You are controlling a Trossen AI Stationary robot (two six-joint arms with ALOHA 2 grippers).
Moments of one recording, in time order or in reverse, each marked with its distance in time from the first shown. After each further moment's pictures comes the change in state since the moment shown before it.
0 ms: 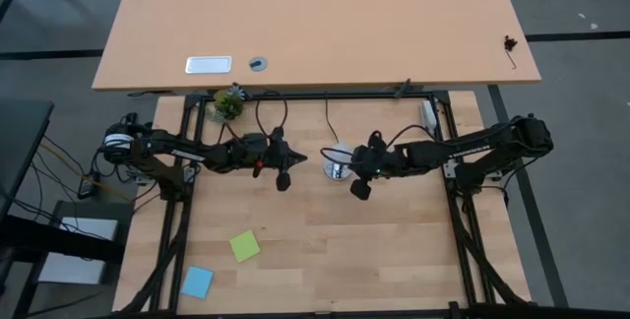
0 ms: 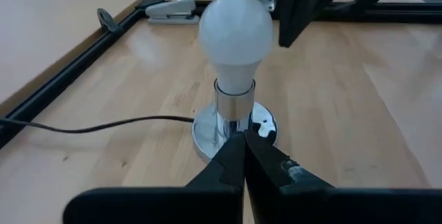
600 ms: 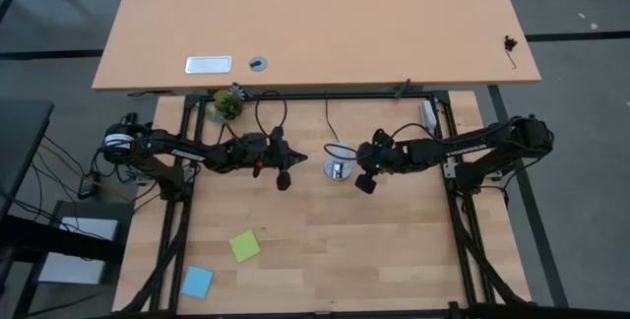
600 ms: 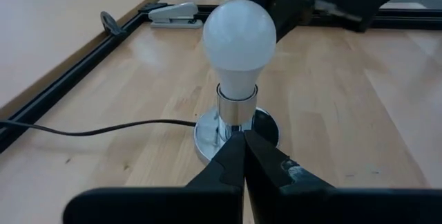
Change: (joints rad) left arm 0.000 0.000 0.000 0.011 -0.005 -0.008; right arm -0.075 0.006 -0.077 -0.042 0.029 -0.035
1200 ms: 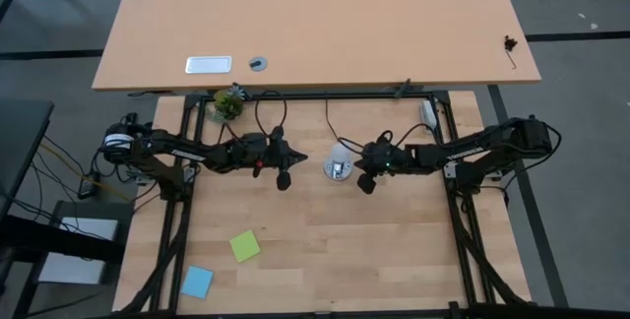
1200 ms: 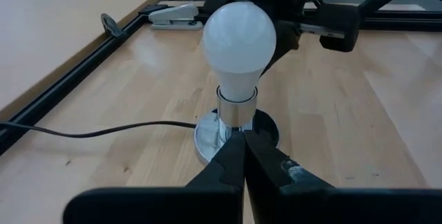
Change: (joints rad) left arm 0.000 0.000 0.000 0.006 0.000 0.000; right arm -0.064 0.002 -0.260 0.494 -0.106 0.024
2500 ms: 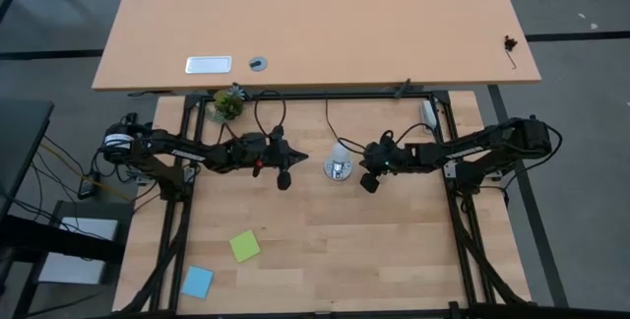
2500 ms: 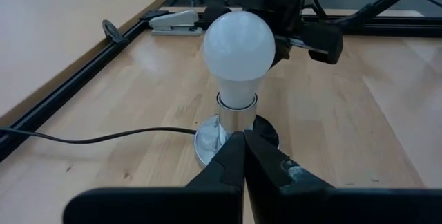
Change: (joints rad) left arm 0.000 0.000 0.000 0.019 0.000 0.000; right arm -0.029 0.000 -0.009 -0.086 0.003 -0.030
